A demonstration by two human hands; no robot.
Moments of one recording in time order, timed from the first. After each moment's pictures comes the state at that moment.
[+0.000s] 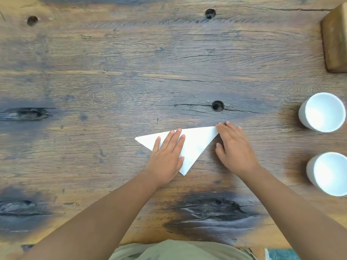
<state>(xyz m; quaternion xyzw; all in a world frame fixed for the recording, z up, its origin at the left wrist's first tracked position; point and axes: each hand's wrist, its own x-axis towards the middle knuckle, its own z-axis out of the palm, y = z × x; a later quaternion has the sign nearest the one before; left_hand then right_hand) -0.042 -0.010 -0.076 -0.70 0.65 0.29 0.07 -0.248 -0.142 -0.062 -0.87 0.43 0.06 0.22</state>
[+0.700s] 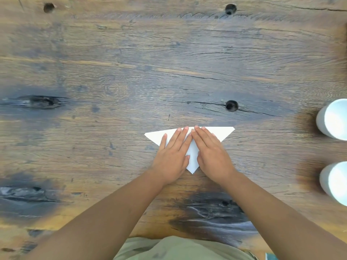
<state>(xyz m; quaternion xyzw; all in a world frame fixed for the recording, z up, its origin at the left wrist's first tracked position) -0.036 0.001 -0.083 -0.72 0.64 0.28 0.04 -0.185 -0.093 -0.077 -0.90 0.33 0.06 0.27</state>
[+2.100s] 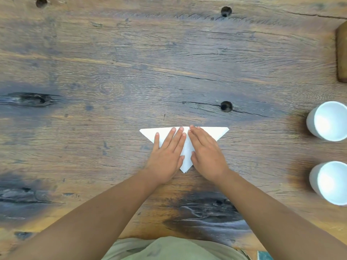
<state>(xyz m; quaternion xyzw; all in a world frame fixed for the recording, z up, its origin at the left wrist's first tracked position) -0.035 0.006 -0.088 -0.71 0.66 0.24 0.07 -0.181 -0.095 -0.070 -0.90 0.34 0.08 0.27</state>
